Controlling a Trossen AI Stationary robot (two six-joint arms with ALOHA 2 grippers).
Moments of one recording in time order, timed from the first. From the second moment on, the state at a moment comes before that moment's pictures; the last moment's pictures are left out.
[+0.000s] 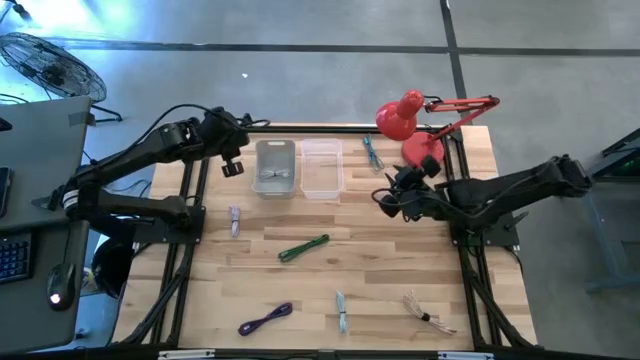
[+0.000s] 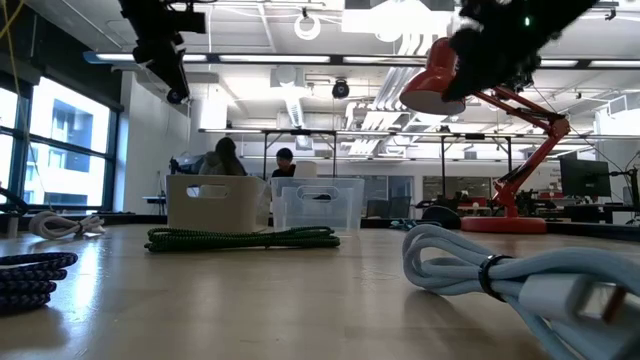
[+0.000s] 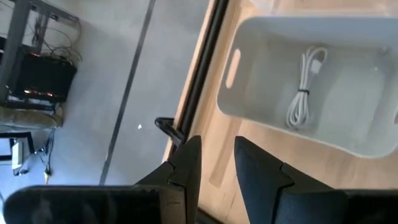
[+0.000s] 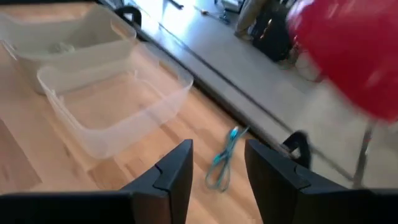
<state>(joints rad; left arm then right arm) 0.49 1.04 1.14 -0.99 -0.43 0.41 0.15 1.08 0.74 -0.47 0.95 0.44</state>
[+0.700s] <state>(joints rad) 0.49 1.04 1.14 -1.02 -0.44 0.41 -0.08 1.12 0.36 0.19 0.80 0.21</state>
